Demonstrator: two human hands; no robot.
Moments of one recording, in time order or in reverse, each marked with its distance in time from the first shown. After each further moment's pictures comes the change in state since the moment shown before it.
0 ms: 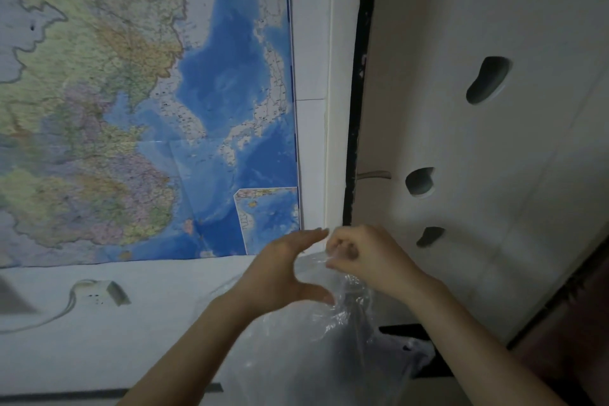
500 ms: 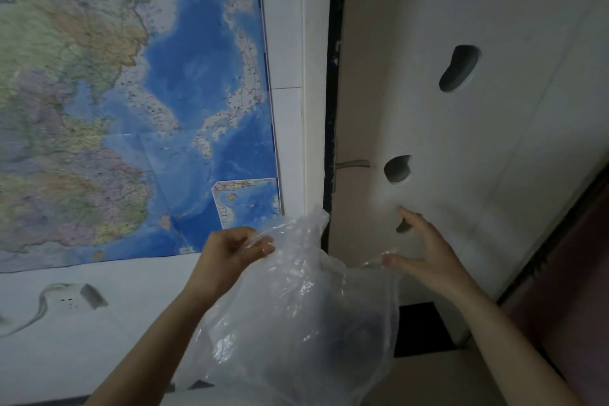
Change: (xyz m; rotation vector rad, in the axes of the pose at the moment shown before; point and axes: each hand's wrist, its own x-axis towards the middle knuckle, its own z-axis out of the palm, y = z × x) left_hand -0.011 -0.031 -0.007 -0.437 0.313 -0.221; right_hand -0.064 0.086 -0.026 0.291 0.262 0.348
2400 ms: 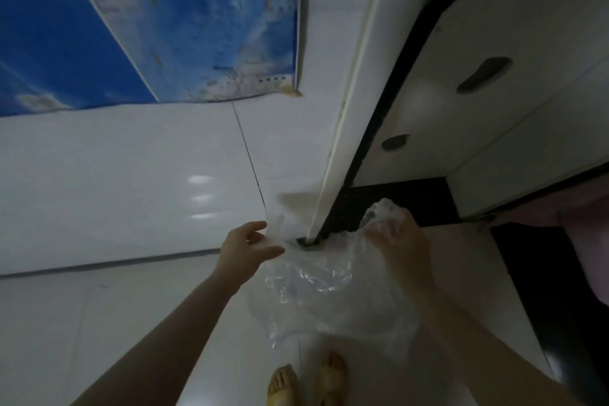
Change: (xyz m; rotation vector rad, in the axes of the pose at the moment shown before) left_hand 0.015 -0.376 0.139 -0.009 -0.201 -0.688; right_hand 0.036 0.264 0.268 0.072 0.094 0.491
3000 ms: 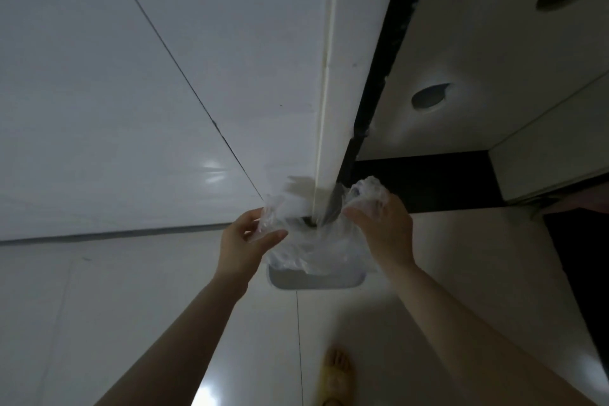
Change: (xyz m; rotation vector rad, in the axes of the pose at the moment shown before) left_hand 0.068 -0.108 0.093 -0.328 0.144 0.016; right_hand 0.085 0.132 0.086 0.014 -0.050 -0.083
